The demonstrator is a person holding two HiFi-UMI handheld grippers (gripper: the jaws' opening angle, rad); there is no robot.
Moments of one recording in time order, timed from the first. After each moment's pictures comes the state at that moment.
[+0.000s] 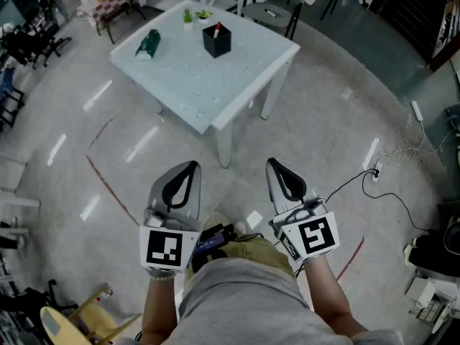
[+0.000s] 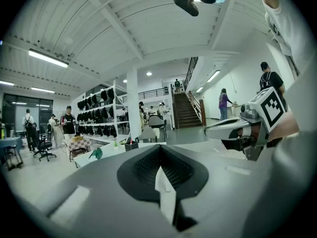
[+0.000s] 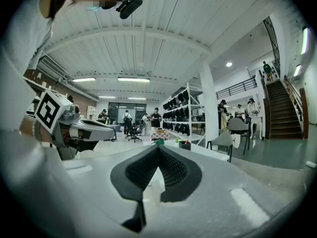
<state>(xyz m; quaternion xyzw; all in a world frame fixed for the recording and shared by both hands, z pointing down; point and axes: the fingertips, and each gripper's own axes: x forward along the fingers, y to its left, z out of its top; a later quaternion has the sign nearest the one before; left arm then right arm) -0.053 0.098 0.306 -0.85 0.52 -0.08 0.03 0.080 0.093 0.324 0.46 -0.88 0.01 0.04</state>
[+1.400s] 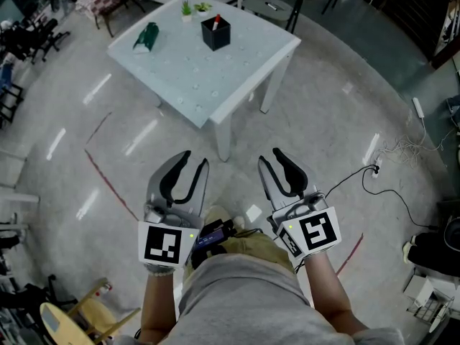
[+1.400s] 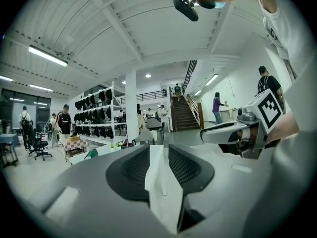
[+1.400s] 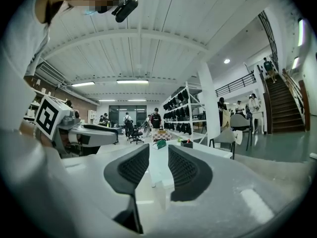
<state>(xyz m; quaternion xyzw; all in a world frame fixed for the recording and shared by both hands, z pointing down) -0.043 0.095 0.305 -0.86 0.51 -0.06 0.03 0.079 0.088 0.324 0.45 -0.89 0.03 0.02</state>
